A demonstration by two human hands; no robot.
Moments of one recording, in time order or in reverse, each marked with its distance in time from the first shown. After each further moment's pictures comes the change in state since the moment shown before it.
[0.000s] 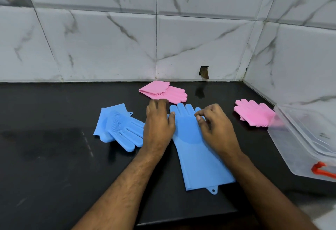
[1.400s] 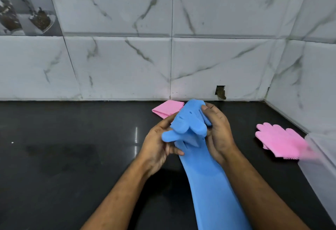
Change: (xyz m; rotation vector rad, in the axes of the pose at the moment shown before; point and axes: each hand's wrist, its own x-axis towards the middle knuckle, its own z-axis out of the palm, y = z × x) left_hand 0.028 -0.028 -0.030 -1.139 -0.377 -0.316; right_hand 0.077 -0.040 0.035 1.403 -0.074 0.445
